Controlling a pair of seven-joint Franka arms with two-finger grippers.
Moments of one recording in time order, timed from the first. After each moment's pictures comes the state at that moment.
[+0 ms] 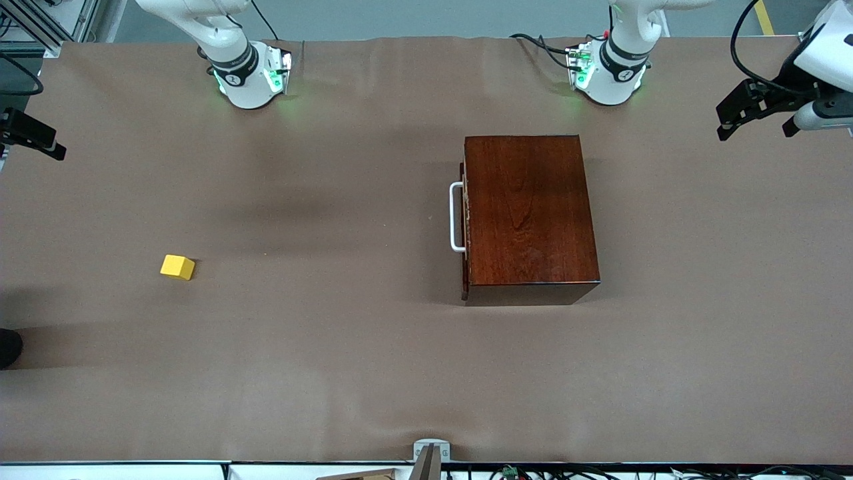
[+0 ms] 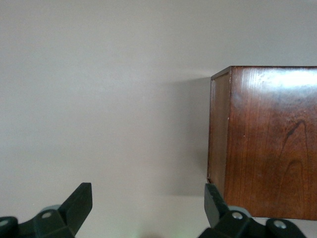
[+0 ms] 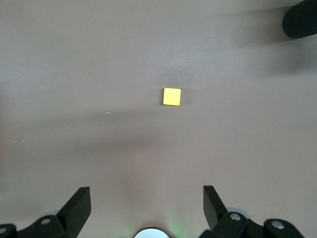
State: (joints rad) left arm -0.03 -0.18 -0.09 -1.67 0.04 1.54 -0.13; right arm 0.01 0.00 -0.12 -1.46 0.00 1.38 -0.05
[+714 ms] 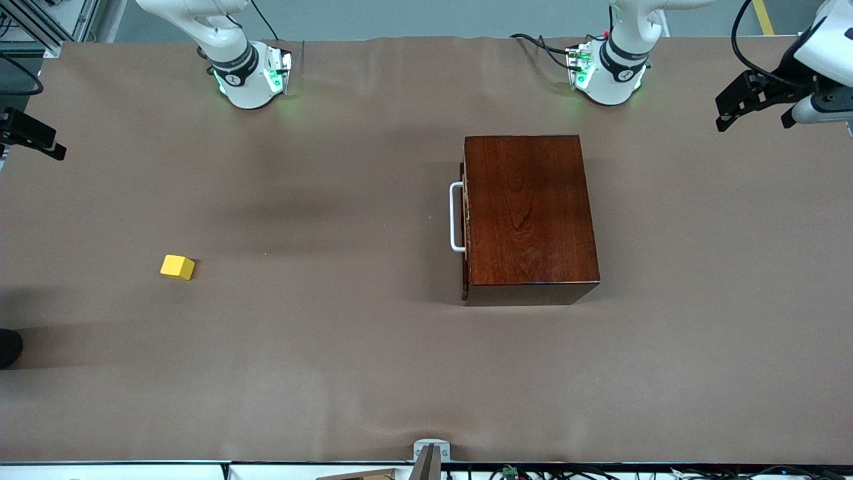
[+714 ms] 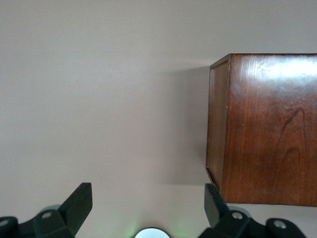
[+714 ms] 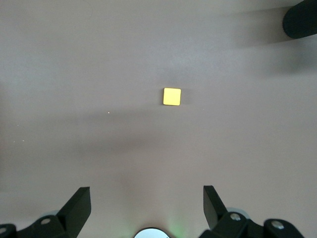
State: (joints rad) left arm -0.03 -0.17 -0.10 -1.65 0.03 1.48 -0.12; right arm 0.01 0.00 -0.12 -1.46 0.00 1.38 -0.05
